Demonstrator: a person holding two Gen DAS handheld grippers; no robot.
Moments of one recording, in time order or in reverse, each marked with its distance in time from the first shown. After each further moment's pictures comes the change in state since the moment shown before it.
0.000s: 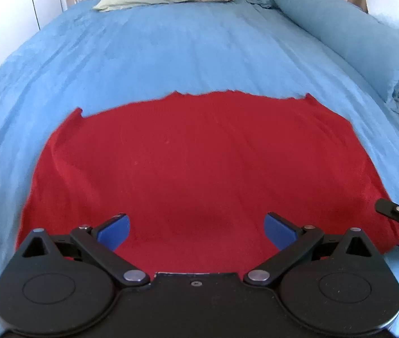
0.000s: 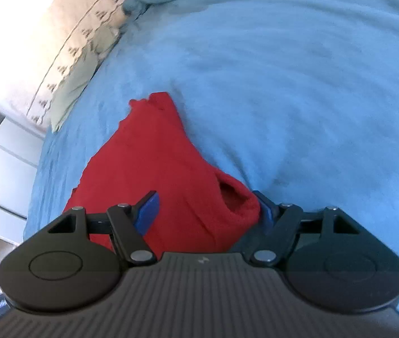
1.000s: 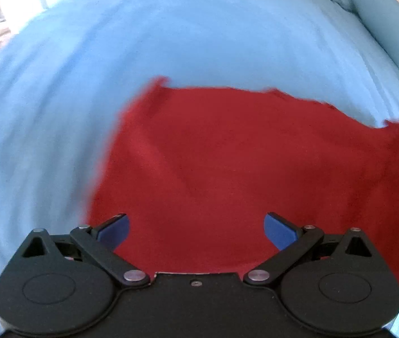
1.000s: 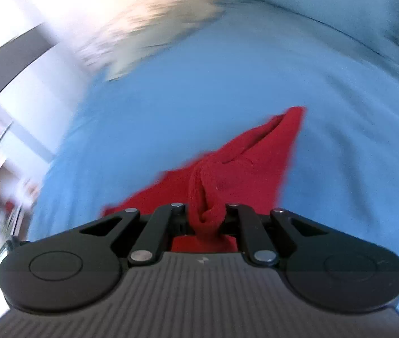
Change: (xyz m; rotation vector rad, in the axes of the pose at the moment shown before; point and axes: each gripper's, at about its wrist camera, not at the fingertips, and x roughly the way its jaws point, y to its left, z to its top) left arm 0.005 0.103 0.028 -0.242 0.166 0.126; right arm -0.014 0.221 0.002 -0.420 0.061 0.113
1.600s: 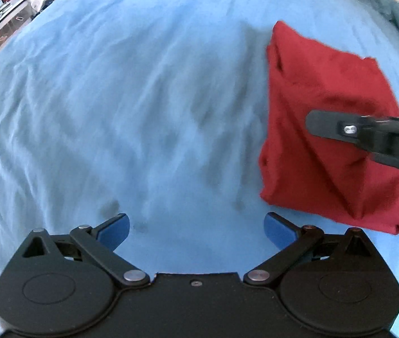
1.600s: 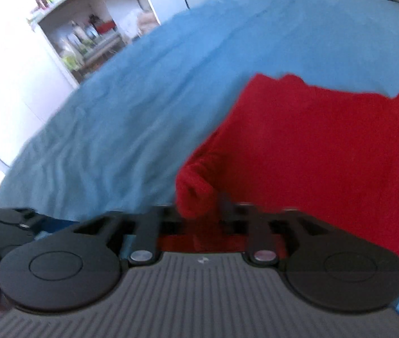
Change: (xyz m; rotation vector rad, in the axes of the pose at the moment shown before) left arm -0.014 0.141 -0.095 -0.114 0.057 0.027; right arm 0.114 0.169 -0.128 -0.611 0.347 0.338
